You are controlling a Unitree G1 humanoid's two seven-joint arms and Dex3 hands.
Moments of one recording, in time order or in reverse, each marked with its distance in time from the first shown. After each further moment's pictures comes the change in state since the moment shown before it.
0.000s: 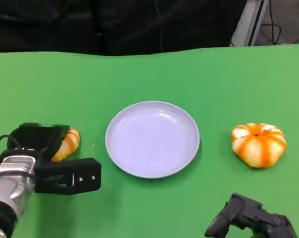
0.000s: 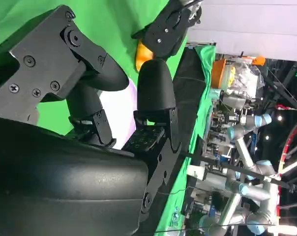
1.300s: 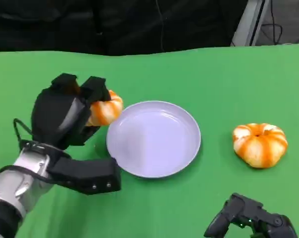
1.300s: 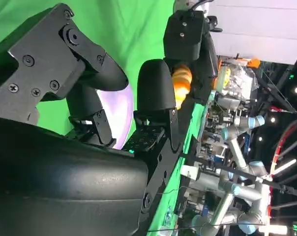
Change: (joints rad) left arm 0.051 0.007 -0.003 -0.286 -0.051 -0.326 0.551; right arm -0.006 -0.001 0.001 0.002 -0.014 -0.028 -0.008
